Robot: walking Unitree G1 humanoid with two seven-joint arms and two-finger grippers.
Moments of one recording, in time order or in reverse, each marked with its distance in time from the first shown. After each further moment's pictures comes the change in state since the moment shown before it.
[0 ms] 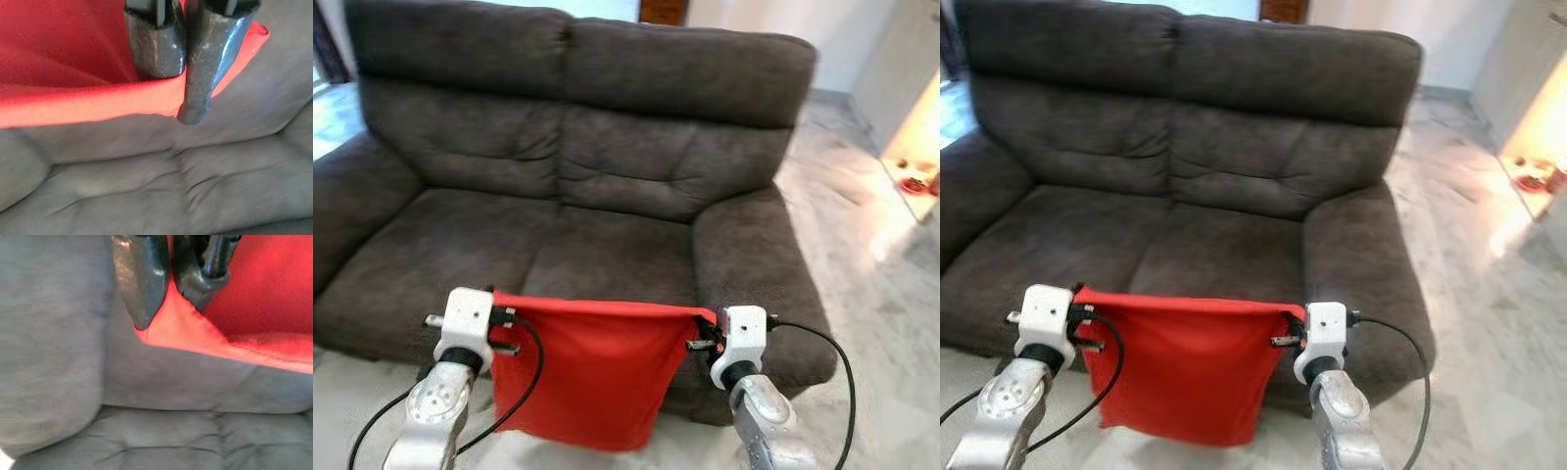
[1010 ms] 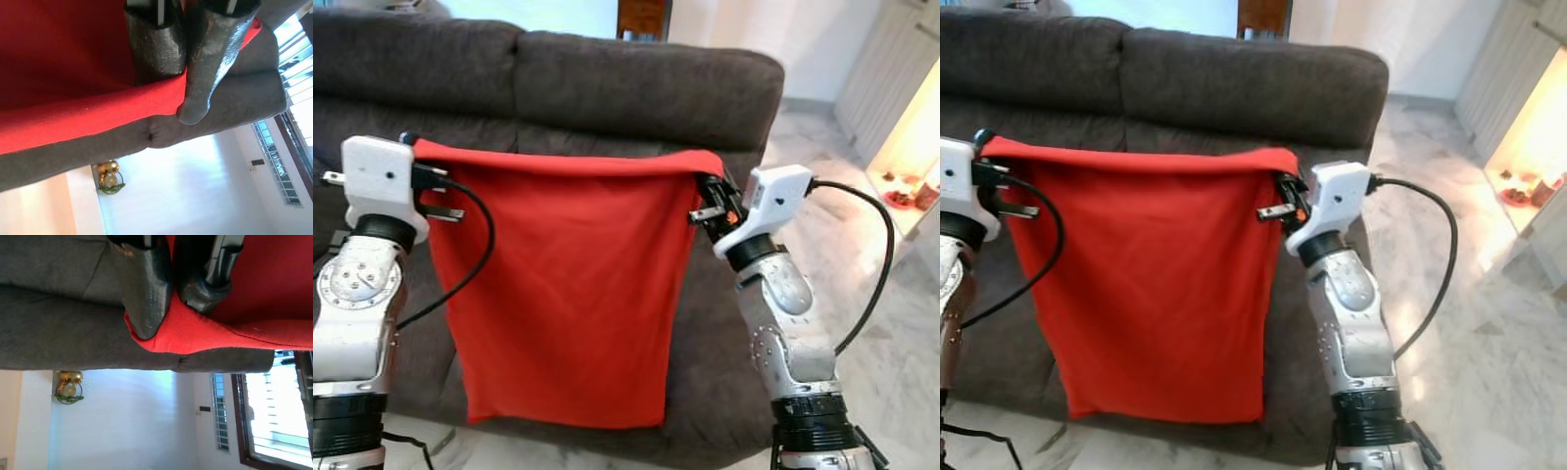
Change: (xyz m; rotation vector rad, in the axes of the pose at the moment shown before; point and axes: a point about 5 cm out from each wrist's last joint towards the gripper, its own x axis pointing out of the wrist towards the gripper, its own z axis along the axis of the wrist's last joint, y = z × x) left arm 0.024 0.080 0.143 0.151 -0.384 0.190; right arm 0.013 0.054 0.185 -0.045 -0.596 0.262
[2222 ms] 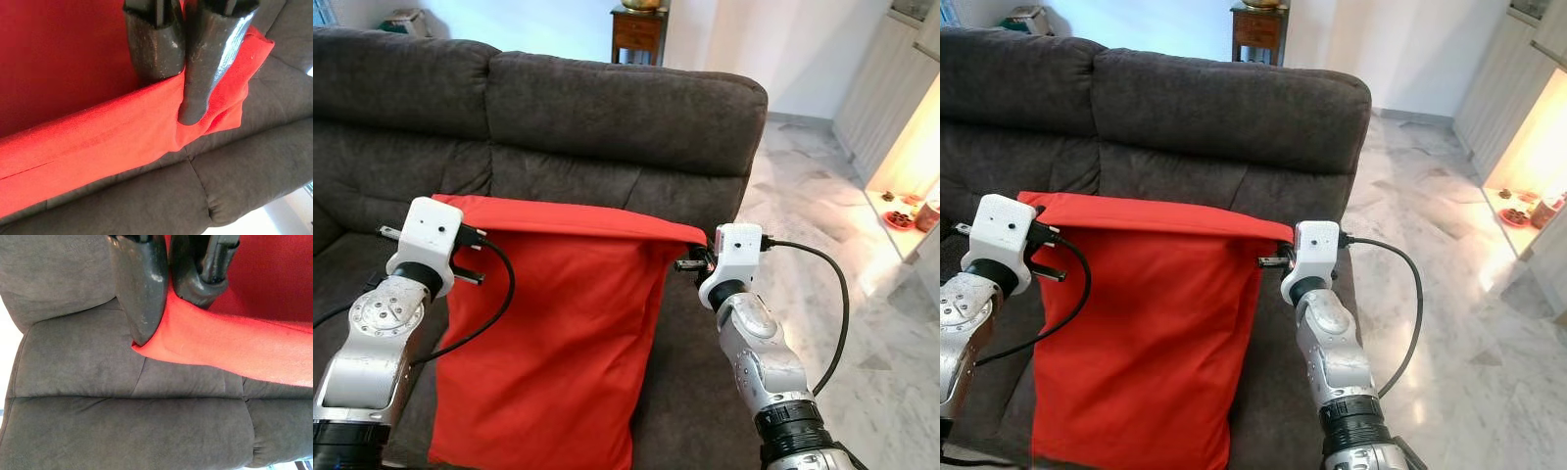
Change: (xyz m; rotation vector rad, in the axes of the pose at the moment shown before) left arm -0.027 -0.025 -0.054 0.072 0.347 -0.198; right arm -0.023 -0.013 -0.083 0.046 0.401 -0.211
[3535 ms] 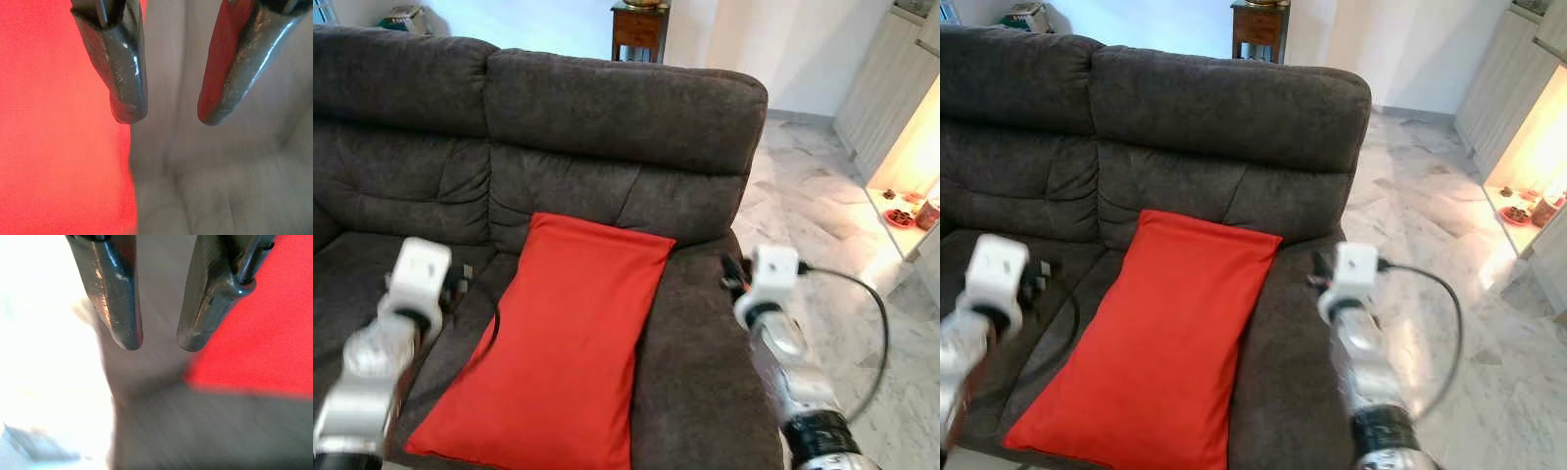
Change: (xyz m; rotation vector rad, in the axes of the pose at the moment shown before) left arm -0.043 -0.010 -0.118 -0.077 0.399 -0.004; right arm -0.038 -0.090 -0.066 -0.053 0.228 -0.302
